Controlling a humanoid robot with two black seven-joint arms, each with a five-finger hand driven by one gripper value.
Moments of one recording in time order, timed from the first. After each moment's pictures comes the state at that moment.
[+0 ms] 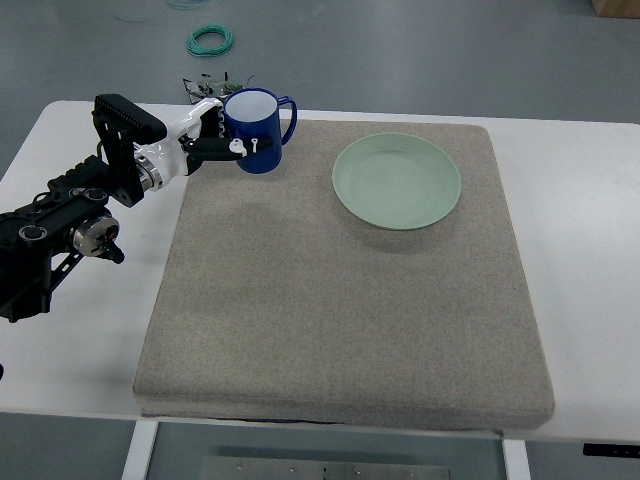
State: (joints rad) left arm -0.84 0.36 -0.55 -0.72 0.62 -0.24 -0.40; right arm 0.04 0.00 0.03 0.17 0.01 -0.09 0.01
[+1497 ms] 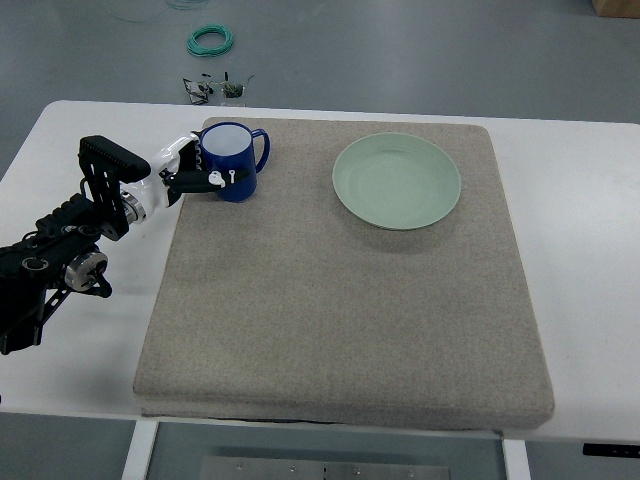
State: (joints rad) left arm -0.75 0.33 -0.54 -0.61 0.64 -0.23 -0.49; right arm 0.04 0.00 0.03 0.17 0.01 -0.09 0.01
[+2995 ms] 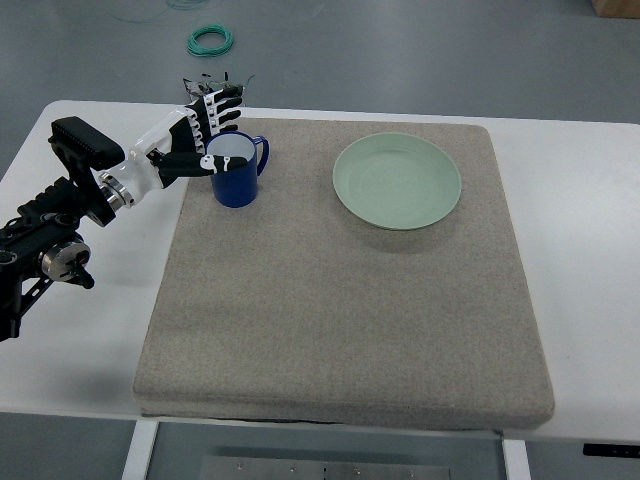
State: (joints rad) left arm -0.75 0.45 -0.56 -0.80 0.60 -0.33 -0.59; right arm 0.04 0.00 0.03 0.17 0.01 -0.09 0.01
